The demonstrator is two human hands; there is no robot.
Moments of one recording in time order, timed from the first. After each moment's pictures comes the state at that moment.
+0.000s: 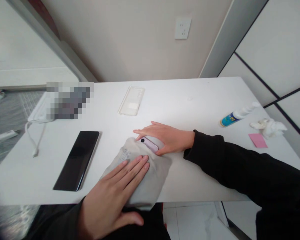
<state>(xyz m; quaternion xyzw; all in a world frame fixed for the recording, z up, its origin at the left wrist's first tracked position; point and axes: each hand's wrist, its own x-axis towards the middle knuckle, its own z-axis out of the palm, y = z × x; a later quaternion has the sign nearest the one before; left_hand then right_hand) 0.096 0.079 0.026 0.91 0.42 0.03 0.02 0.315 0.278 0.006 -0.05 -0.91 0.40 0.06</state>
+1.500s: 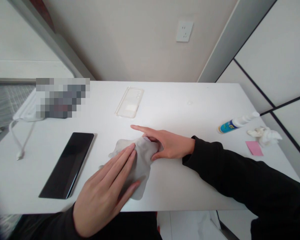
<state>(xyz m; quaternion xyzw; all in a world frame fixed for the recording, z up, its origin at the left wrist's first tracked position) 0.109 0.094 0.029 0.85 0.51 0.15 -0.06 0.317 0.271 0.013 -0.12 -0.79 0.59 0.10</state>
